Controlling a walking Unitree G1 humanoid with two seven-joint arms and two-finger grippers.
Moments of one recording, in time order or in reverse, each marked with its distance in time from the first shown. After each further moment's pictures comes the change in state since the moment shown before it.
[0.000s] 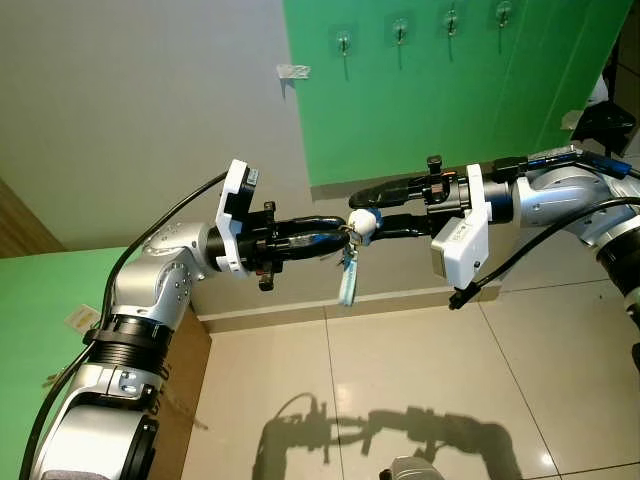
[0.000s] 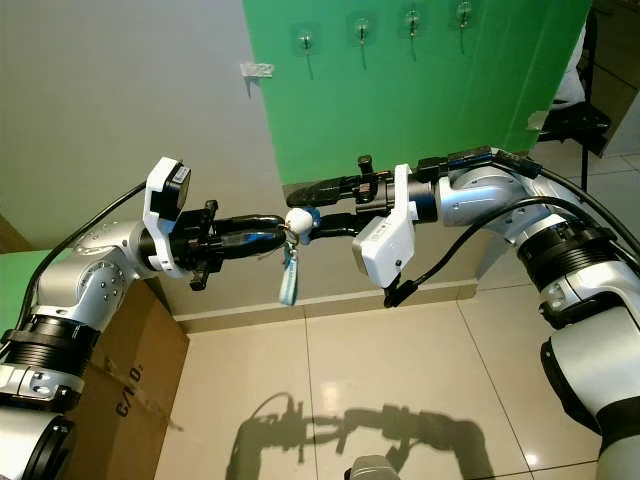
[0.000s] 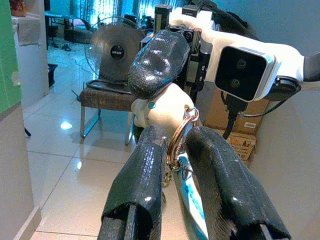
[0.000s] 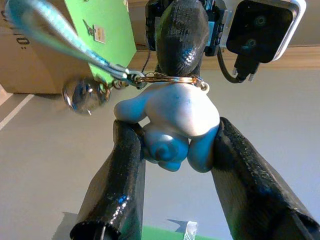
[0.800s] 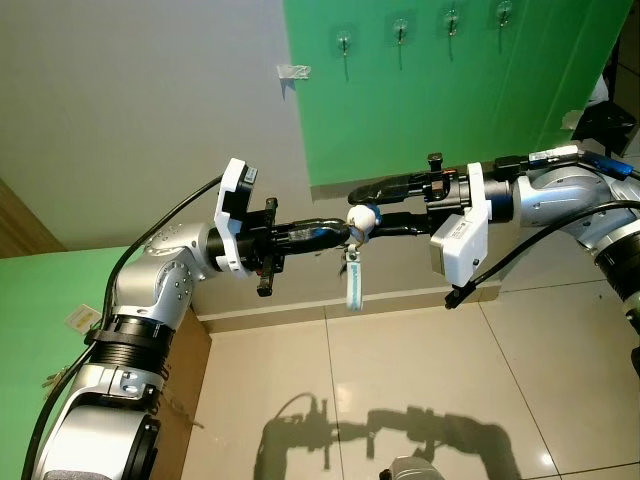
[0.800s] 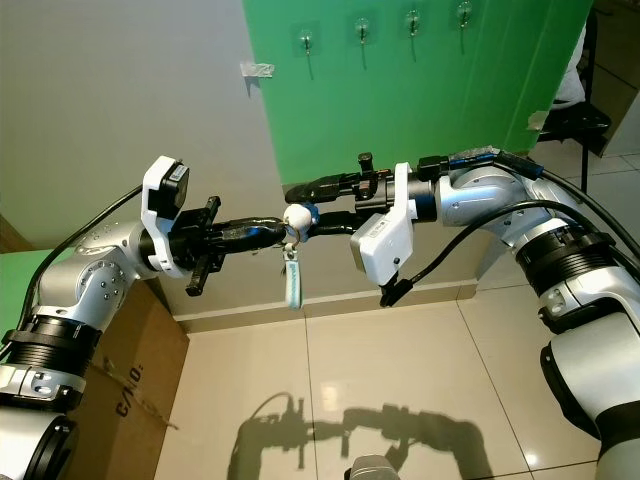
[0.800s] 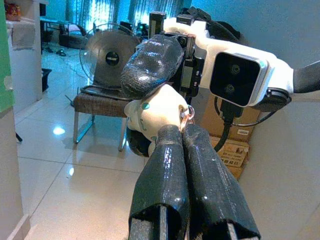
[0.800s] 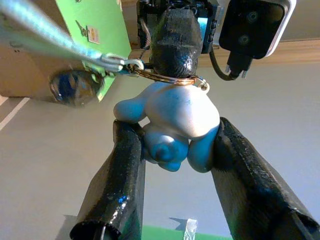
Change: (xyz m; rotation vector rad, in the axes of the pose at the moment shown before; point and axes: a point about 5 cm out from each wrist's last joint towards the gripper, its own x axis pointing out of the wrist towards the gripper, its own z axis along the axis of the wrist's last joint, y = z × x) left arm 0.001 -0.001 0.001 -0.023 -0.031 -0.017; right arm 0.000 -0.002 0.001 0.026 0.009 -0.028
